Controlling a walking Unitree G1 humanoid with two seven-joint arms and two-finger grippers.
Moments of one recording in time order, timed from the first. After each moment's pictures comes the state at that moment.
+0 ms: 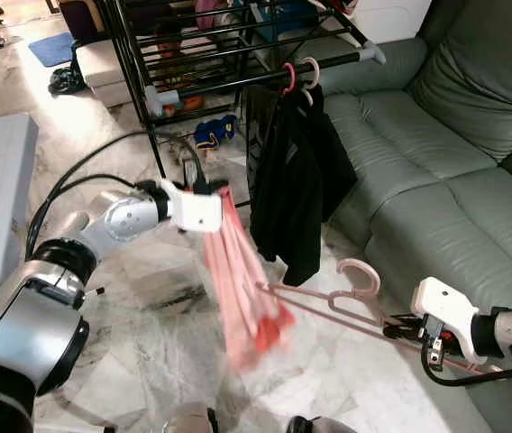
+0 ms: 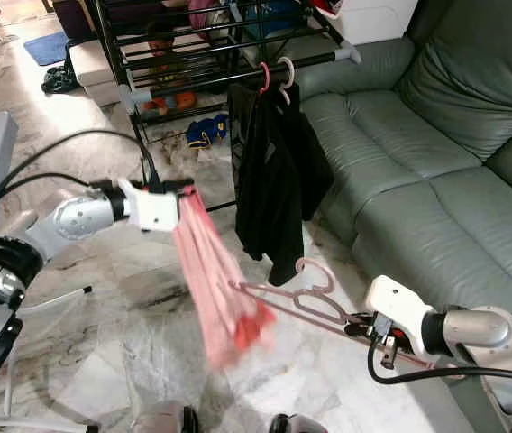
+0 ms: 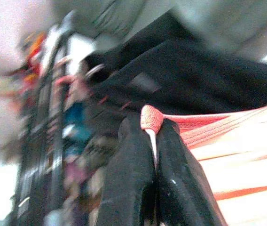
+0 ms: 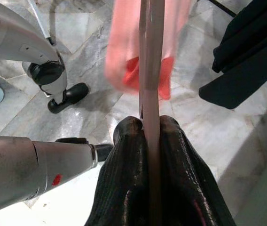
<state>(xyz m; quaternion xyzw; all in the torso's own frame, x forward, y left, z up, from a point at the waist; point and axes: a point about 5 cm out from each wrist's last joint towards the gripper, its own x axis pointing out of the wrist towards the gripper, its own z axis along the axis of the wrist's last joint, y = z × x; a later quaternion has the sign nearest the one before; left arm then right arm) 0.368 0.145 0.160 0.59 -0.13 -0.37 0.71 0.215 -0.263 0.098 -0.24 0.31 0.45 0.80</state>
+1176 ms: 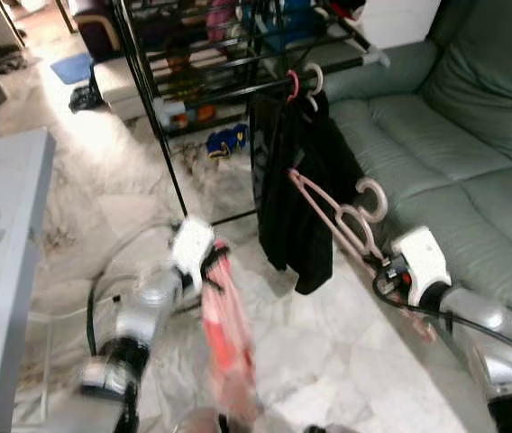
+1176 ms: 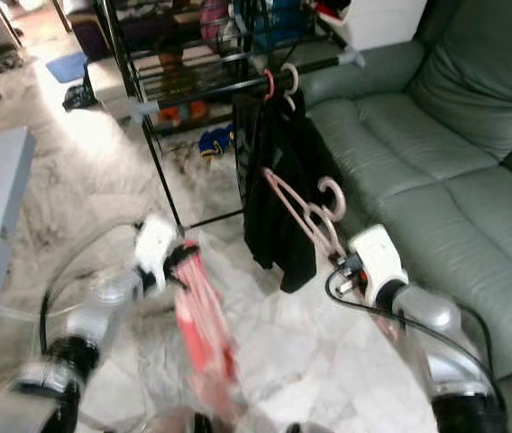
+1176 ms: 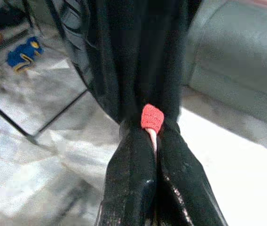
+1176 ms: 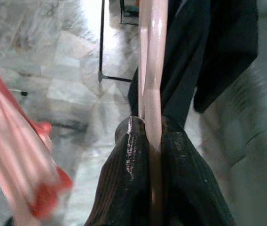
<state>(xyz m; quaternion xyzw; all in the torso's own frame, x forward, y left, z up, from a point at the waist) 0.304 0.125 0.037 0.07 0.17 -0.29 0.94 0.261 -0.229 0.082 -0.11 0.18 0.22 0.95</state>
